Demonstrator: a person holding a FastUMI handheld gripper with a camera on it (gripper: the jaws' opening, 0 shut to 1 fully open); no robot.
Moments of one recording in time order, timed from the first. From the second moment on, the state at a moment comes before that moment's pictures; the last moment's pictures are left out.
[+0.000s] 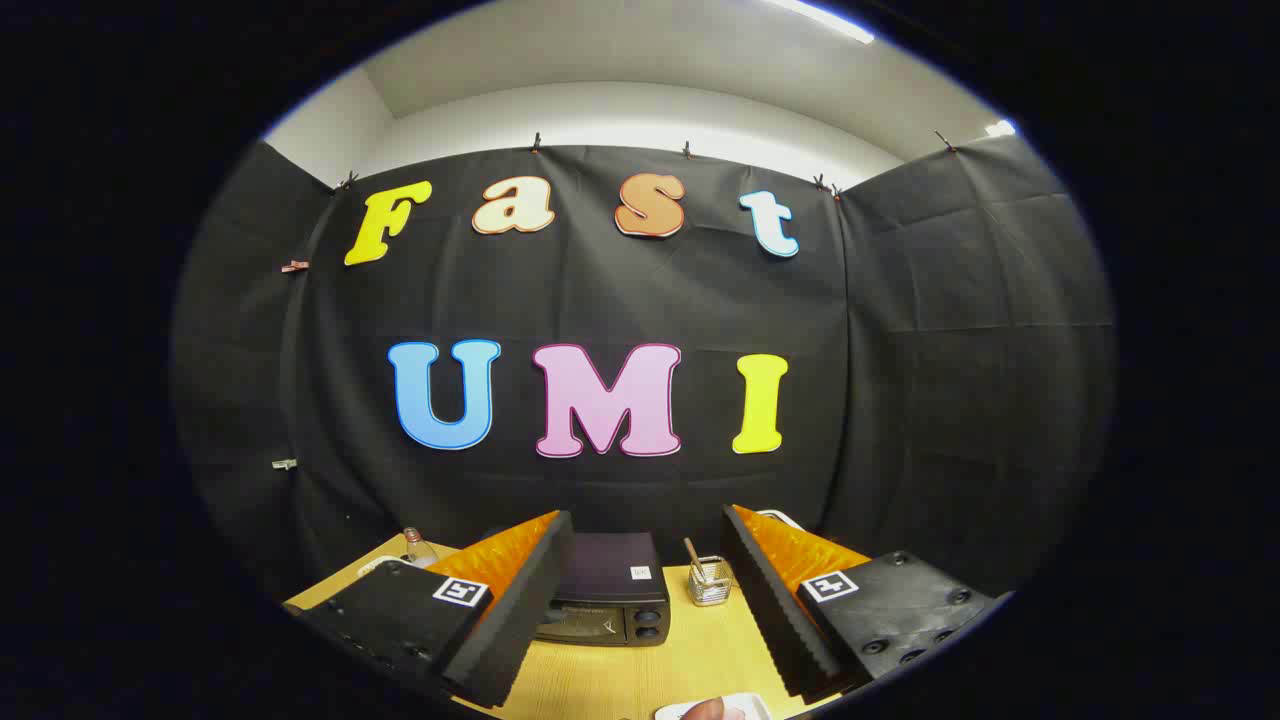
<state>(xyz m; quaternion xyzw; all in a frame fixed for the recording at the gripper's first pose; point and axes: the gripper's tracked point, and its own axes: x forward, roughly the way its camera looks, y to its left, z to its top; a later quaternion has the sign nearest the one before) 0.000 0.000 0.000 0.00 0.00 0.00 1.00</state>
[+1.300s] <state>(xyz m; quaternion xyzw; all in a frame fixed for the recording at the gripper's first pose) 0.006 0.039 -0.030 0.00 0.03 0.02 1.00</state>
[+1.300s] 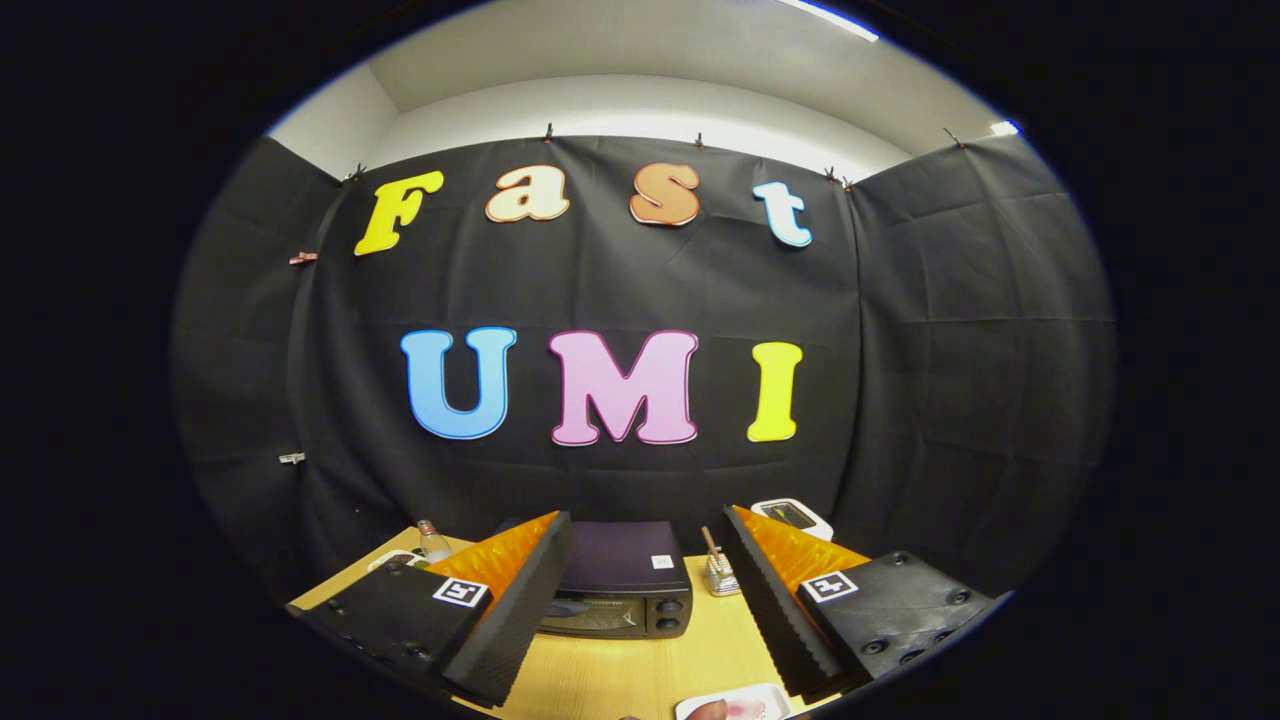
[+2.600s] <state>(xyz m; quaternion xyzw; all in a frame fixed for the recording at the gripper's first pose) 0.137 0.155 -0.303 0.00 0.26 0.05 0.97</state>
